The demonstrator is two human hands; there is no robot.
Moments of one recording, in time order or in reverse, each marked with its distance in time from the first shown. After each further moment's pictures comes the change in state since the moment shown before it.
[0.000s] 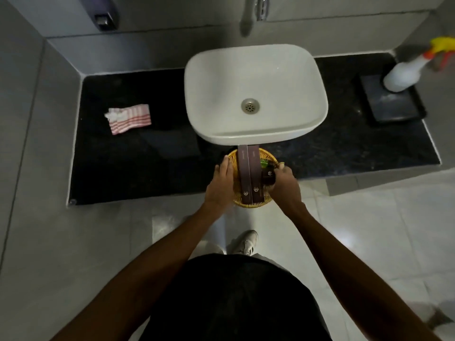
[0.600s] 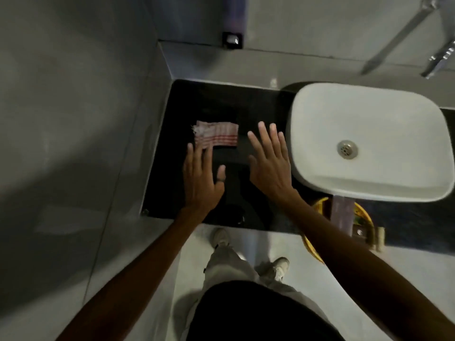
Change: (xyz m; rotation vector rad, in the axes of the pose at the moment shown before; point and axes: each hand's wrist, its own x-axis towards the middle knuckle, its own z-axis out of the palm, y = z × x) left_hand -0.003 -0.258 -0.141 -0.059 0.757 -0.192; right_hand 0.101 -0.320 0.044 -0.104 0.408 -0.751
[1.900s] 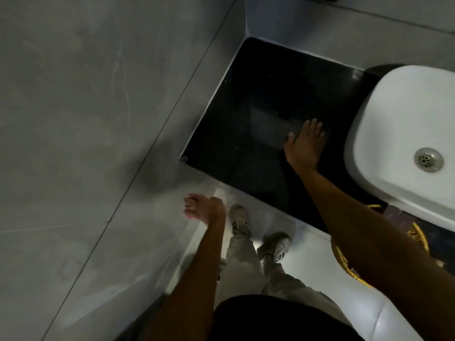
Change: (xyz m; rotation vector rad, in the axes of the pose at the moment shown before) left_hand -0.155 -0.024 0.018 0.013 -0.279 -1.373; right_hand 0.008 -0.003 0.095 0.174 -0.443 0.374
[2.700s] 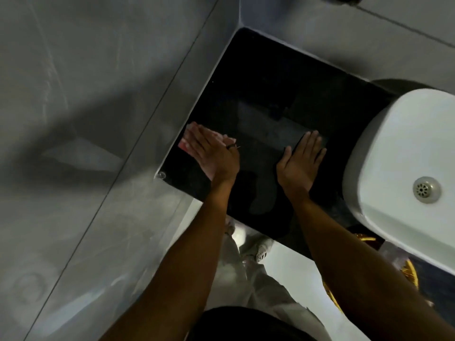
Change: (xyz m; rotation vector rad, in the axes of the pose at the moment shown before) left_hand 0.084 0.175 0.025 0.070 0.338 0.479; right_hand 0.026 0.010 0.034 -0.241 0.156 0.051
